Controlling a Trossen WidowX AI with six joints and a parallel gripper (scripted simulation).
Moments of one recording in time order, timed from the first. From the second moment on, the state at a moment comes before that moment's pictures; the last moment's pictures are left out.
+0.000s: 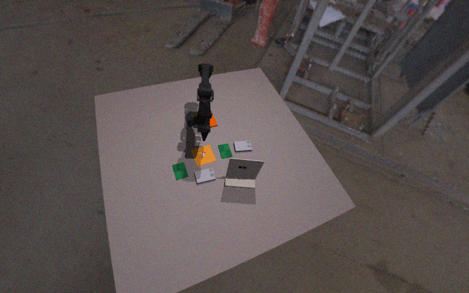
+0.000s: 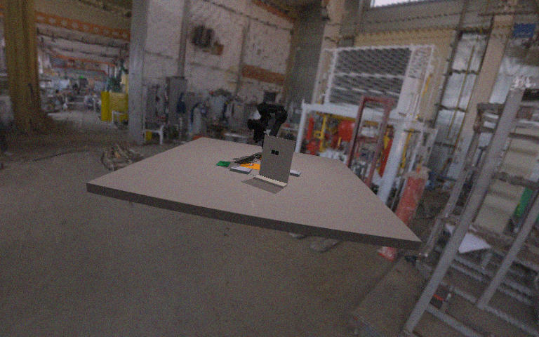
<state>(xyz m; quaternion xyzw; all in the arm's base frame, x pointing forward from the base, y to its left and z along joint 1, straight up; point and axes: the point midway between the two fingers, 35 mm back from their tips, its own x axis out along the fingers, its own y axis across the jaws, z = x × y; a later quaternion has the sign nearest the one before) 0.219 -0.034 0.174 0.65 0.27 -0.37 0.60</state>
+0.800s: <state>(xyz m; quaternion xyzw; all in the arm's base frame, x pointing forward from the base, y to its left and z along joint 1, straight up) 0.215 -0.033 0.238 0.65 0.27 -0.37 0.60</state>
